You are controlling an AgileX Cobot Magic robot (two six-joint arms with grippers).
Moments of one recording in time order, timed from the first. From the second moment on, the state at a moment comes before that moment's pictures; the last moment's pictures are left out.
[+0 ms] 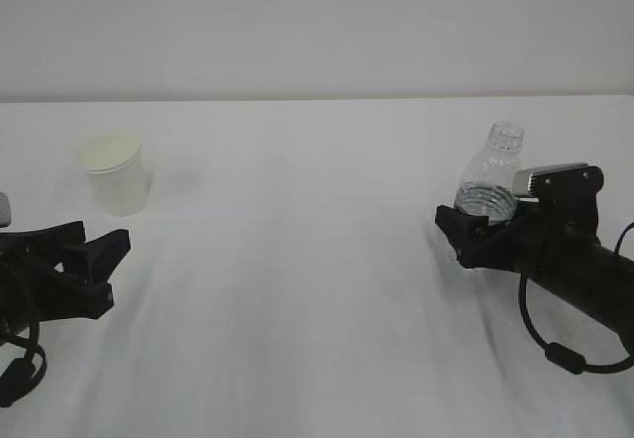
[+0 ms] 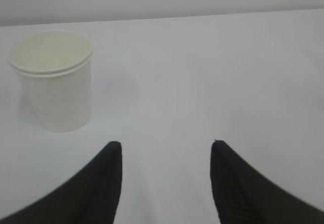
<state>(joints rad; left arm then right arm) -0.35 1.71 -0.21 -0.02 -1.14 -0.12 0.10 2.13 -0.59 -0.36 -1.15 0.16</state>
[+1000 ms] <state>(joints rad) -0.35 1.71 -0.21 -0.03 -1.14 -0.12 0.10 2.04 -0.51 -0.40 -1.12 0.11</state>
